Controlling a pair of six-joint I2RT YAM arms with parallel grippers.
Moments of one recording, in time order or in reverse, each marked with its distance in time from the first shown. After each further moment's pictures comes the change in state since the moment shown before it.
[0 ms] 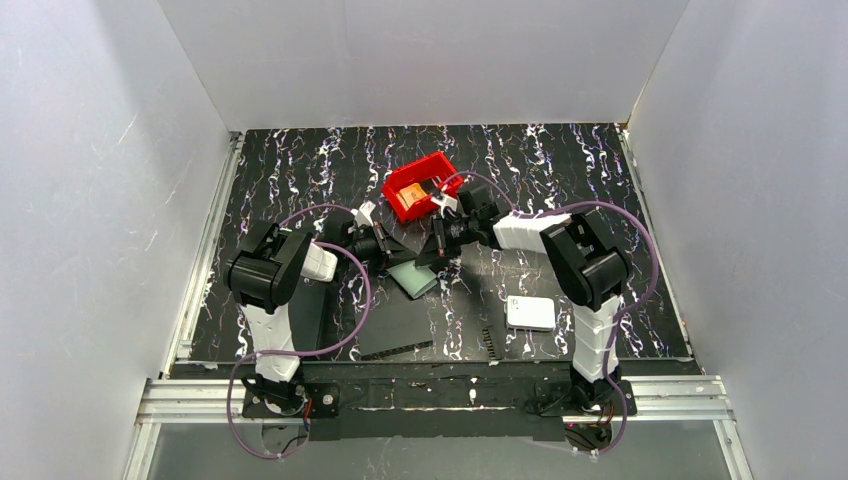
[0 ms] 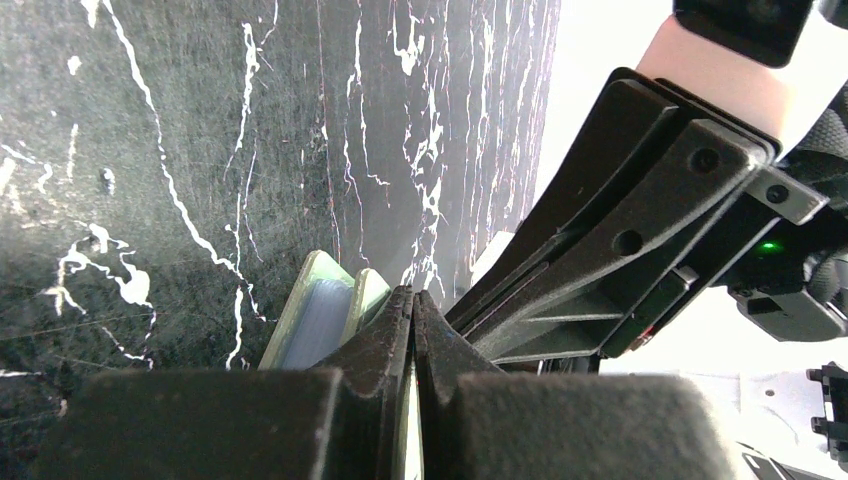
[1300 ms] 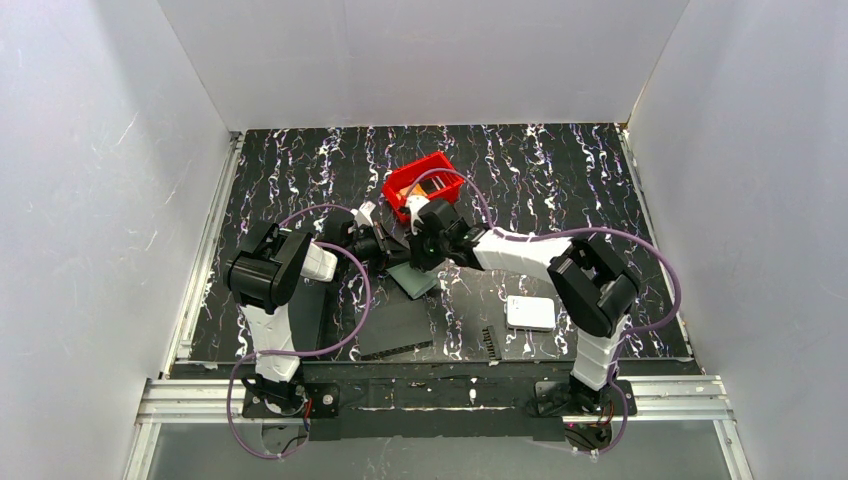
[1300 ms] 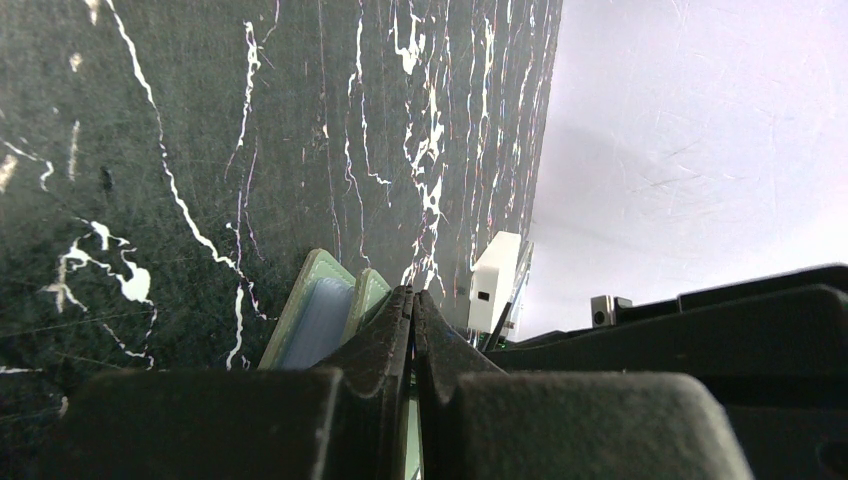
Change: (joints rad) left arm 0.000 -0.003 0.000 -0.008 -0.001 0.003; right arm 0.288 -0.146 0.048 -0.216 0.704 -0.372
